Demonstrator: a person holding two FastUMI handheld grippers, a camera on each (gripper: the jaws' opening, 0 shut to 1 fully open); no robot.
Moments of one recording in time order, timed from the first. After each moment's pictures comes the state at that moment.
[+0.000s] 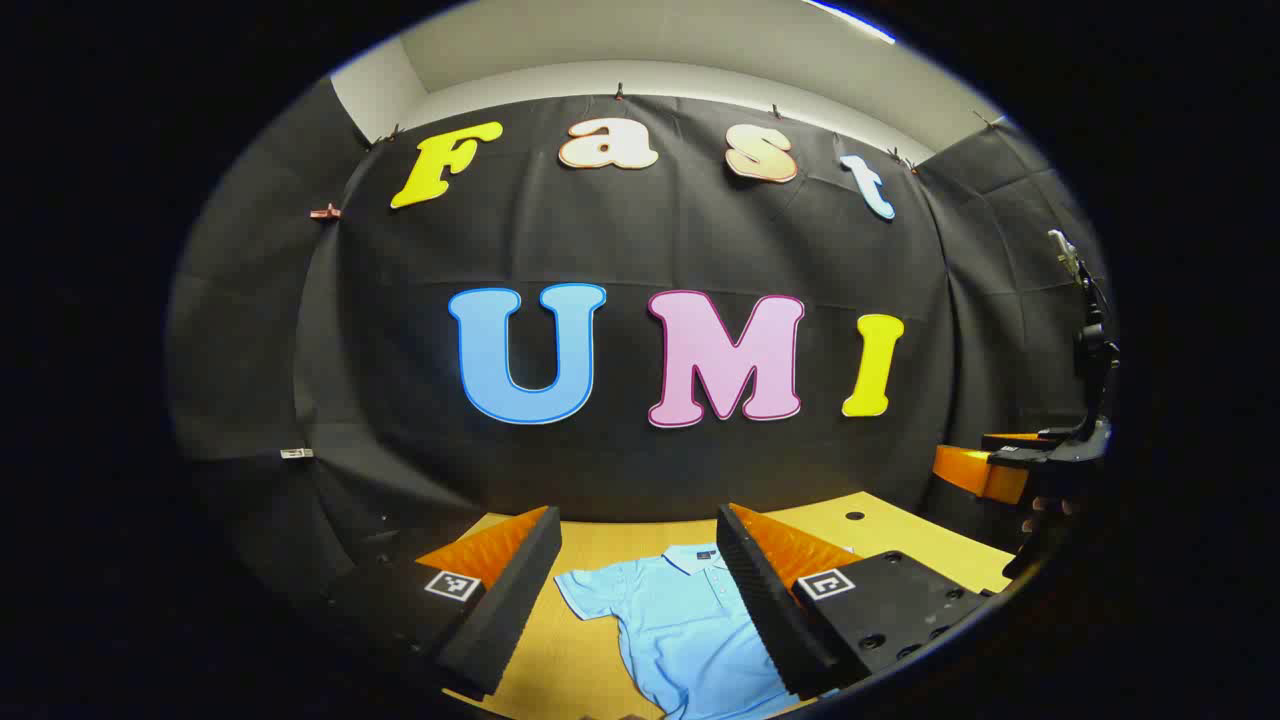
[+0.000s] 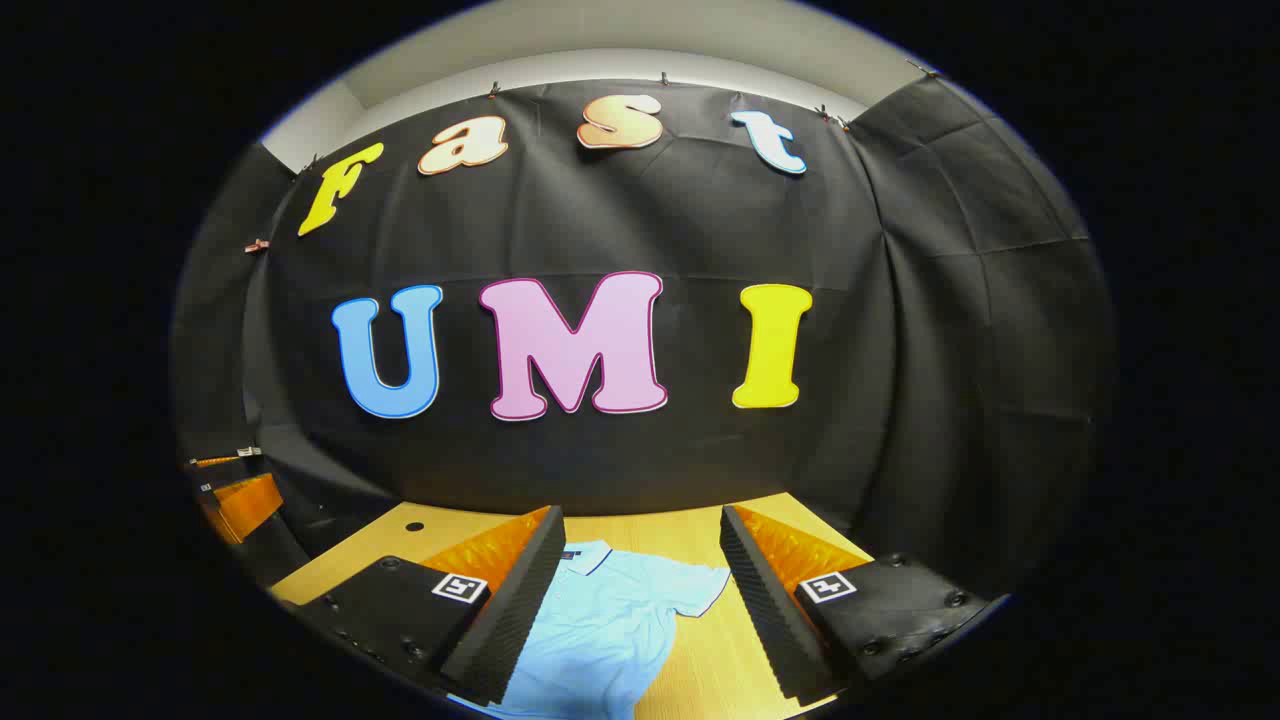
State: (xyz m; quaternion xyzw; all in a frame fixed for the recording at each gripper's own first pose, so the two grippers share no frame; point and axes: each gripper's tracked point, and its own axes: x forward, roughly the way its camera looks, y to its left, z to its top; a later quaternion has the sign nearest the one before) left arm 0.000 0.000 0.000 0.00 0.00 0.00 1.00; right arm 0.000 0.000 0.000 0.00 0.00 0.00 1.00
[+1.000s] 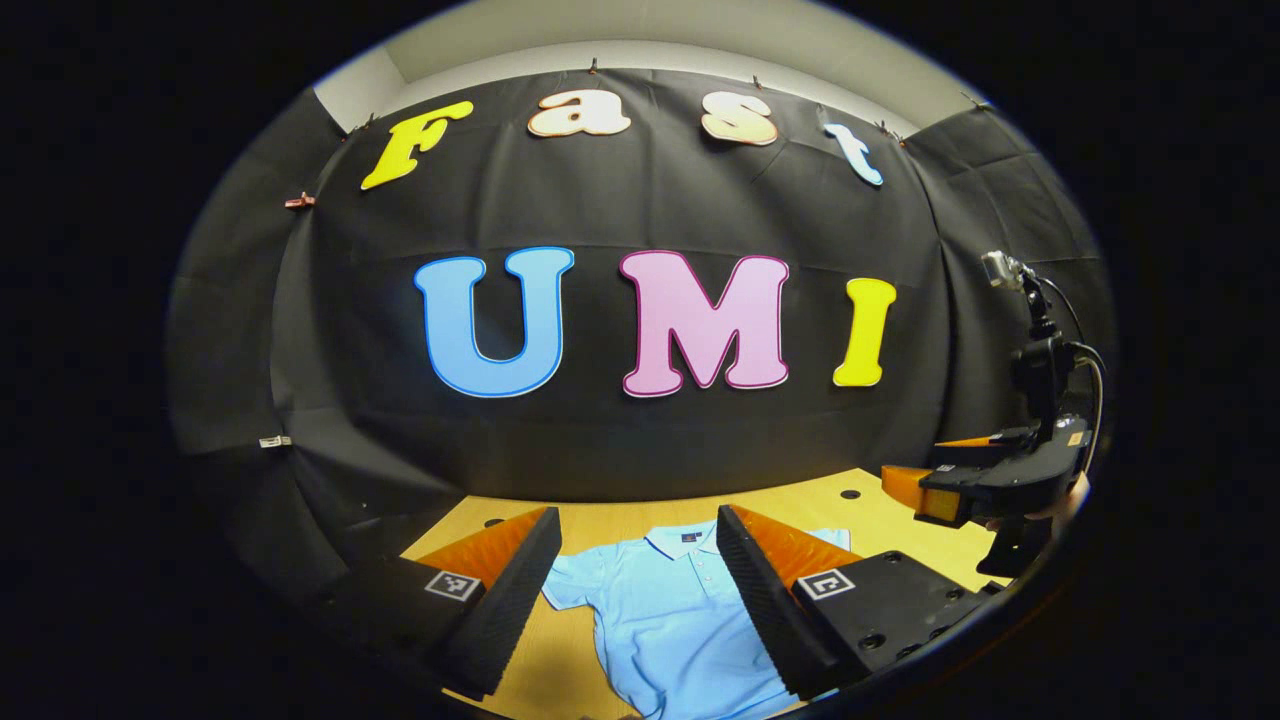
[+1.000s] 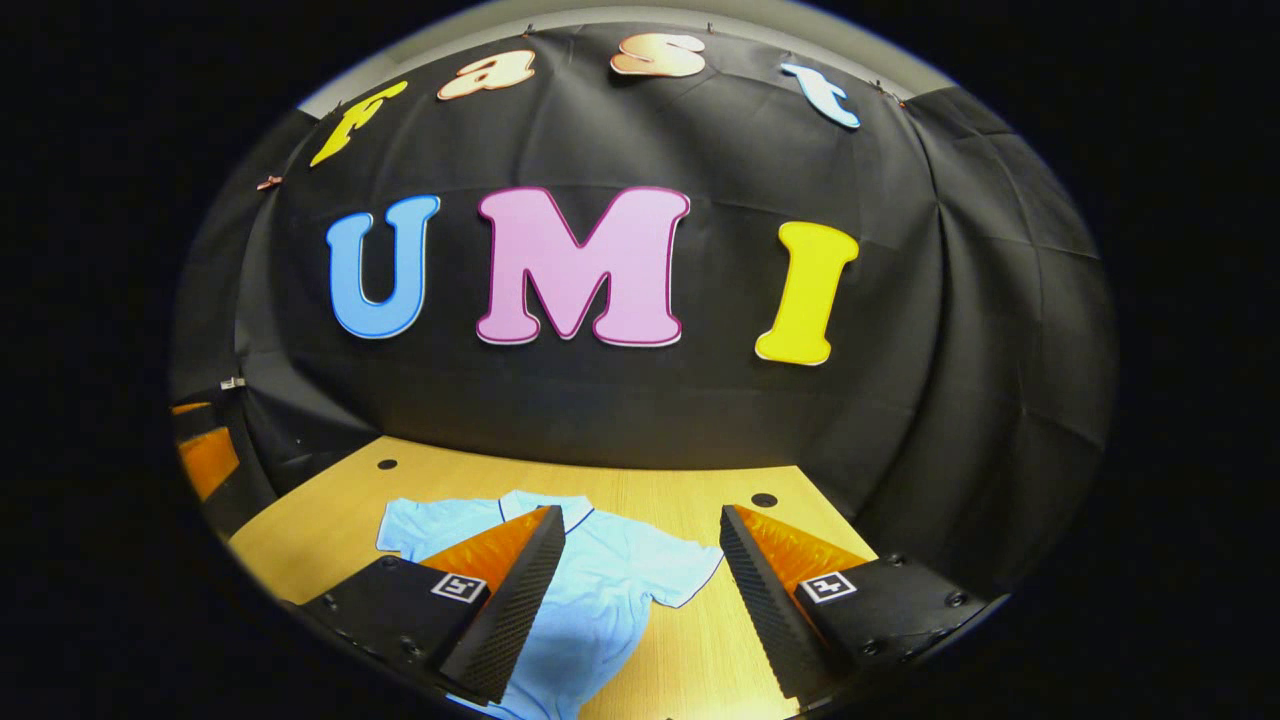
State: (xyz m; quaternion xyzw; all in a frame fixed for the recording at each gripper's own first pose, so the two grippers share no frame) left arm 0.041 -0.032 -0.041 0.02 0.04 0.00 1.00; right arm 0.090 -0.015 -0.085 -0.07 0.10 0.03 0.99
